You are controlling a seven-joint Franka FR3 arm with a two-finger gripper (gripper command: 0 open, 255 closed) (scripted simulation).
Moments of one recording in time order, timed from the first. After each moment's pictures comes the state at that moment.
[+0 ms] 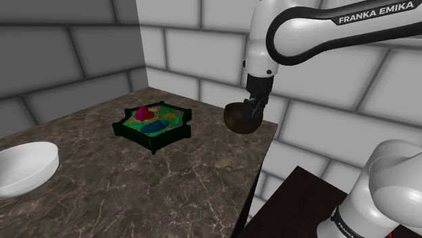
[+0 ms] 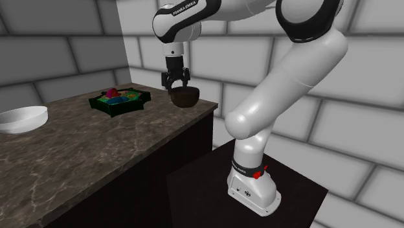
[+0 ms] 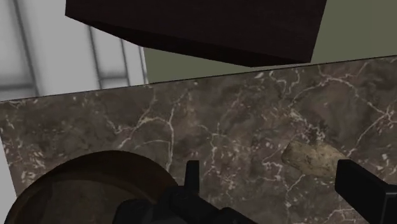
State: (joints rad) arm 0.08 -0.55 0.14 -2.41 0.06 1.82 -0.01
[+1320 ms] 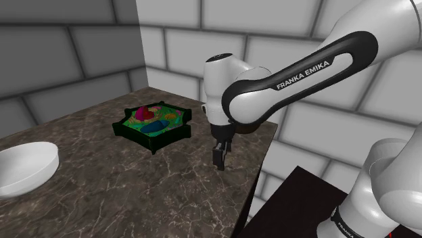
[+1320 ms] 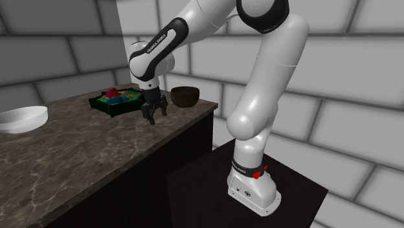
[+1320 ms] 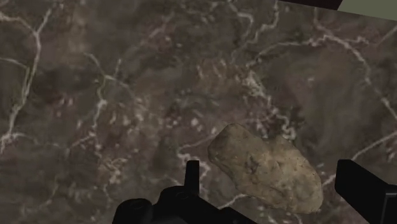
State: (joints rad) arm 0.18 -0.20 0.29 -2.41 0.02 2.09 -0.03
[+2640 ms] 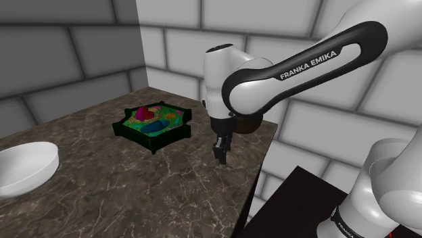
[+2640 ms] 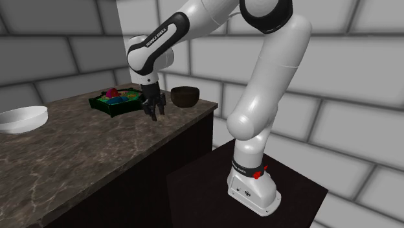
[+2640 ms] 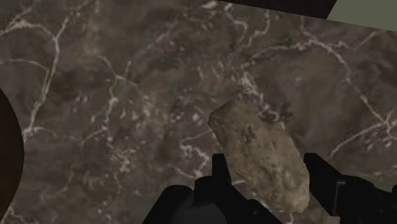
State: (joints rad) arm 0.18 -0.22 0.28 -2.37 0.03 2.03 -0.04
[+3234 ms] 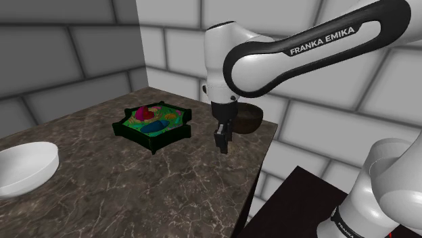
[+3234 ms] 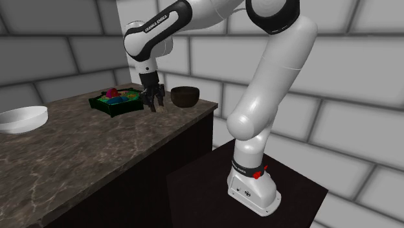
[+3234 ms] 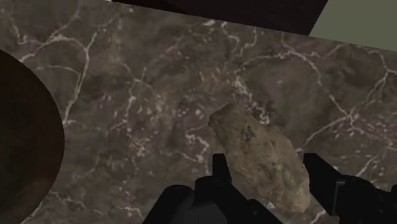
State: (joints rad) arm 0.18 -0.27 0.27 -2.30 0.04 1.91 -0.05
